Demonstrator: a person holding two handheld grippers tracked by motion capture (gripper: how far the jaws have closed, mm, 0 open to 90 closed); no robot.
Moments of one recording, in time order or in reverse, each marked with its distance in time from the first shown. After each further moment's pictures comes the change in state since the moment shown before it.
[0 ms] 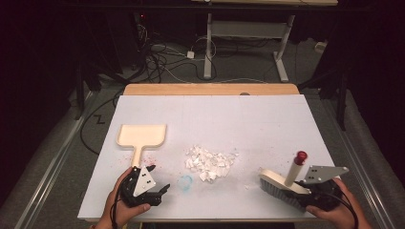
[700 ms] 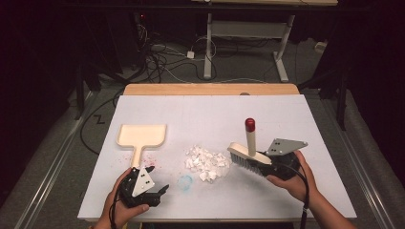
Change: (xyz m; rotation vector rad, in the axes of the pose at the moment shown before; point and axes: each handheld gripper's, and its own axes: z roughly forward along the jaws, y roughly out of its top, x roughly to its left) left arm 0.001 -0.005 -0.001 0.003 -0.003 -0.014; right arm -0.004 0.082 0.055 -0.185 -0.049 -0.061
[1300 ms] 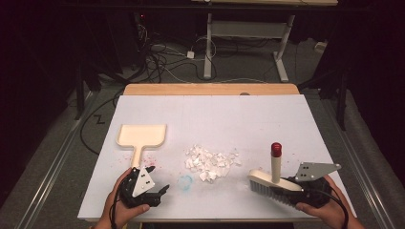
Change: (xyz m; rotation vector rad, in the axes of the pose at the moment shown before) left arm -0.002 0.002 0.001 0.001 -0.002 0.005; right arm 0.015 -0.053 -0.057 0.082 0.131 0.037
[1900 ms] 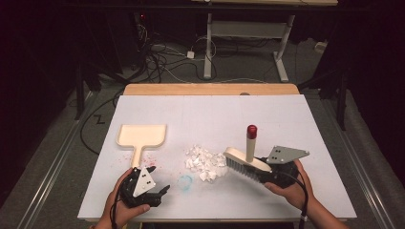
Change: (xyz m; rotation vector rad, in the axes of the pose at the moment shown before) left arm 0.001 -0.001 0.001 -0.001 -0.007 0.003; right arm -0.006 0.048 0.054 -0.168 -0.093 -0.021
